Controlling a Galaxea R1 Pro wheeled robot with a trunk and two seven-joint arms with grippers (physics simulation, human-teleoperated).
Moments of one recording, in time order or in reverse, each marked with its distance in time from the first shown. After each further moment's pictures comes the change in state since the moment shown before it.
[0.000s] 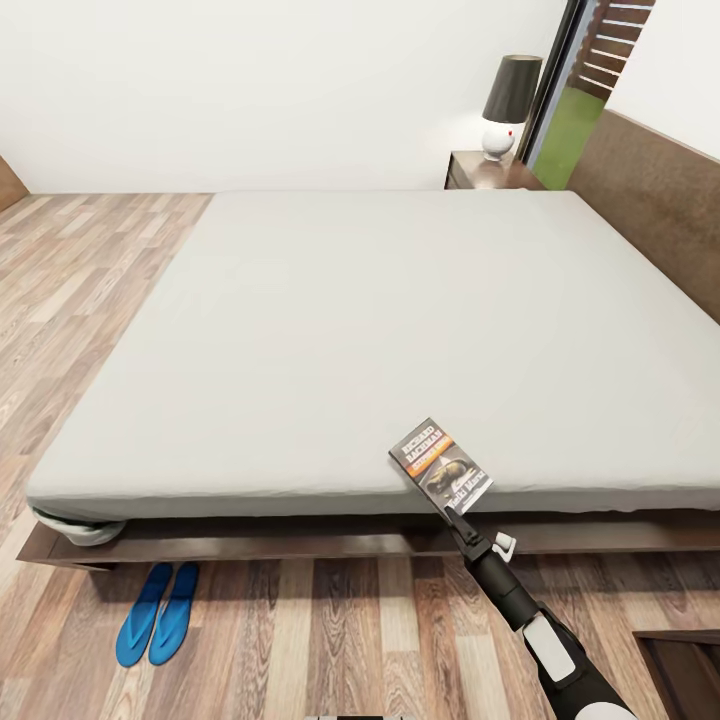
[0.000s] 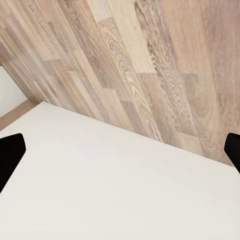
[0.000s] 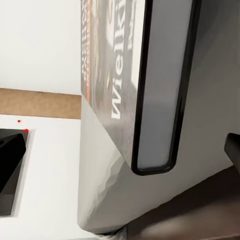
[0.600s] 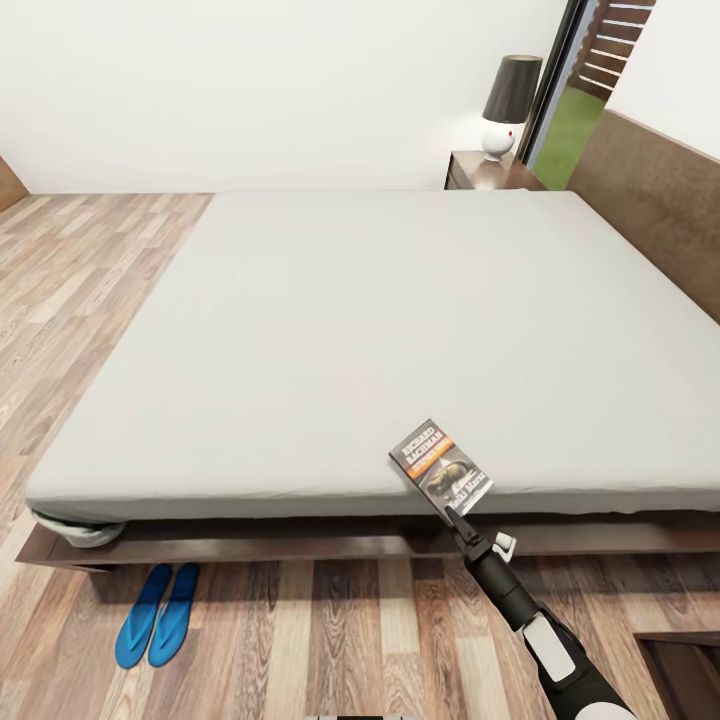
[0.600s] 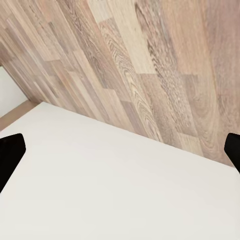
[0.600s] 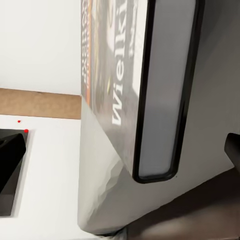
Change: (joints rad) left arm 0.000 0.000 0.000 0.000 0.000 0.000 0.000; right arm 0.000 0.000 -0.001 0.000 0.000 0.000 0.001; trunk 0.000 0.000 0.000
